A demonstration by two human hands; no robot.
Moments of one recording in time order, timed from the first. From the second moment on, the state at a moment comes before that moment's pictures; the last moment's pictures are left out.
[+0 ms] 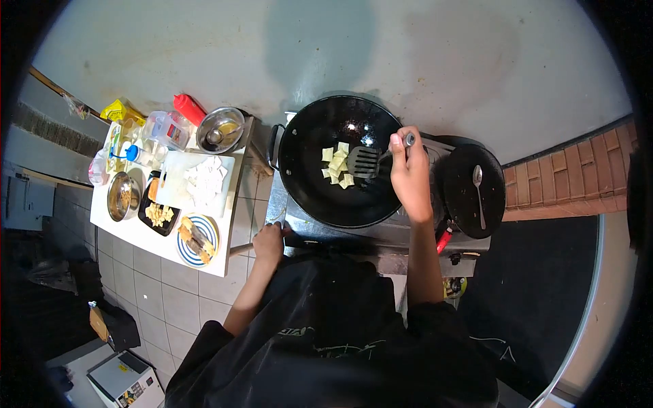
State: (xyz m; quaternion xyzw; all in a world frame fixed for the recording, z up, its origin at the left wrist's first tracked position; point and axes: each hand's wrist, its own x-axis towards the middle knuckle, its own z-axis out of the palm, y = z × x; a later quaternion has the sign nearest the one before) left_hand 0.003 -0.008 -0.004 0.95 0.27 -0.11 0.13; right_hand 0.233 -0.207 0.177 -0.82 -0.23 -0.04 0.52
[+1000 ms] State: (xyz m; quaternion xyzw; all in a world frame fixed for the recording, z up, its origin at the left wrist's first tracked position) left_hand 0.000 -0.006 -0.014 0.95 0.27 -0.10 0.14; right_hand 0.234 -0.209 0.164 -0.81 -0.23 -0.09 0.53
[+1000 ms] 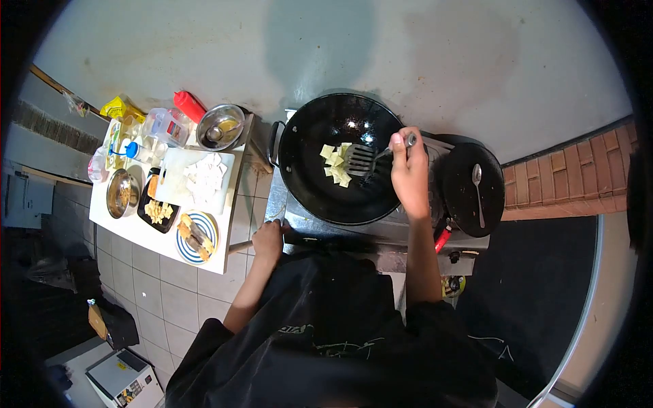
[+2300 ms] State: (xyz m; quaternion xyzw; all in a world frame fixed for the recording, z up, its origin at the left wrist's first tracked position) left_hand 0.003 -0.011 0.000 0.94 0.28 -0.11 0.15; right_hand 0.237 -0.208 0.180 -0.83 -0.24 -0.07 0.51
